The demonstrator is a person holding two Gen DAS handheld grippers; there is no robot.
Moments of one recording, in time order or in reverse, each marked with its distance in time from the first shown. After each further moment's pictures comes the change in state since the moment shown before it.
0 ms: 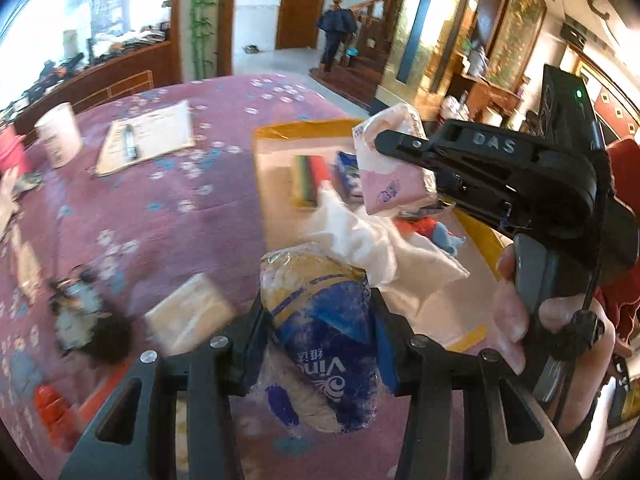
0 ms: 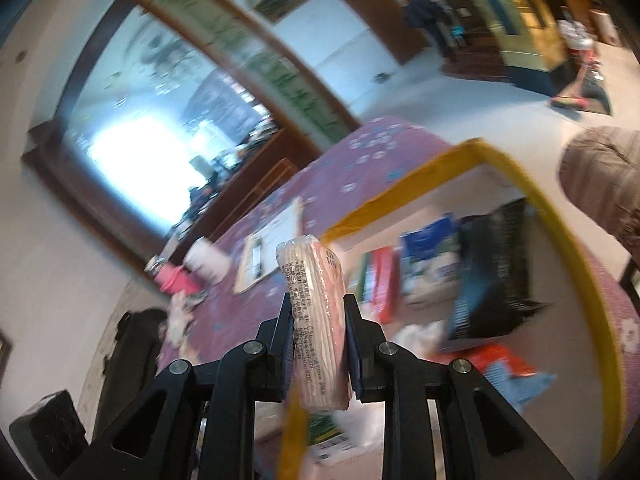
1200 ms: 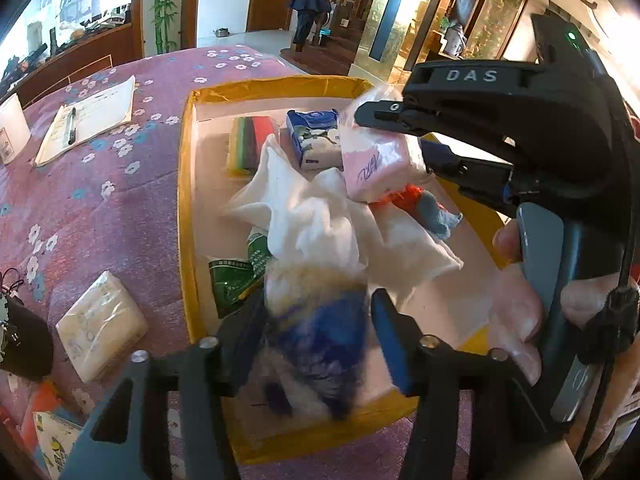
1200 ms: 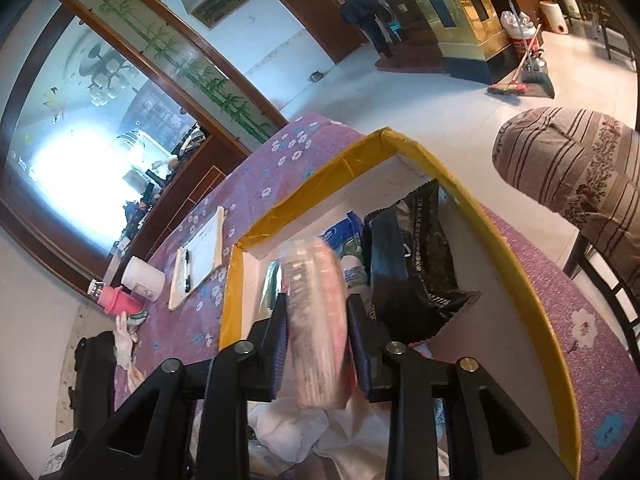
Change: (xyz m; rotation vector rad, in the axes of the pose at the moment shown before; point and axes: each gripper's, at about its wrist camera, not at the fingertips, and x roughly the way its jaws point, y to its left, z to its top) left arm 0.054 -0.021 -0.007 0.019 0.059 -0.097; right arm 0.004 -0.029 0.006 0.064 -0.004 -0.193
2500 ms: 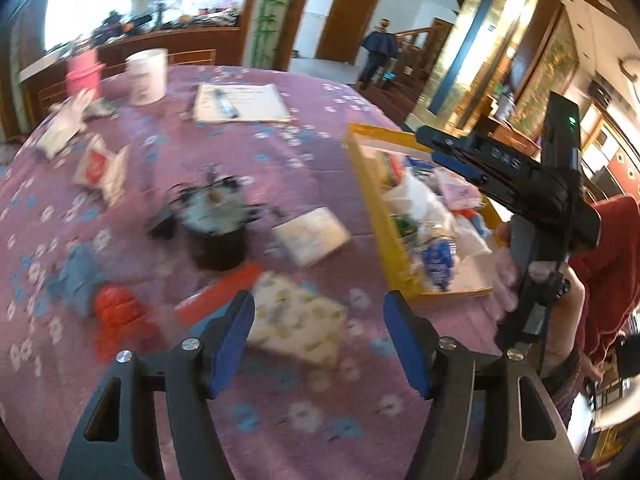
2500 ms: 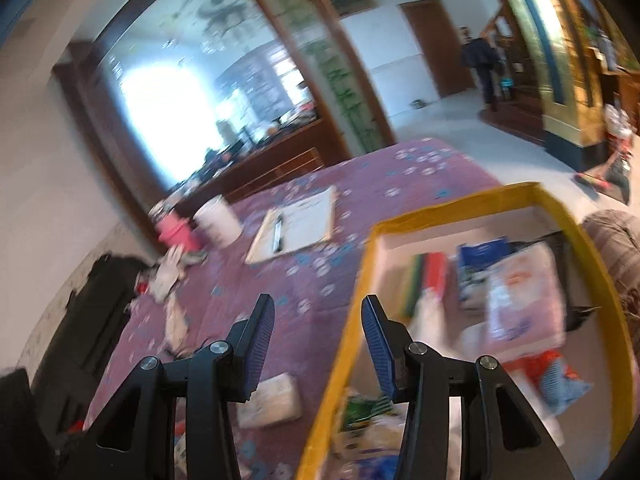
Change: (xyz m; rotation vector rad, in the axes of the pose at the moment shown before) left arm -0.152 0.112 -0.086 -0.232 -0.137 0.108; right arm -0.006 0.119 -0.065 -0.439 0.006 0.221
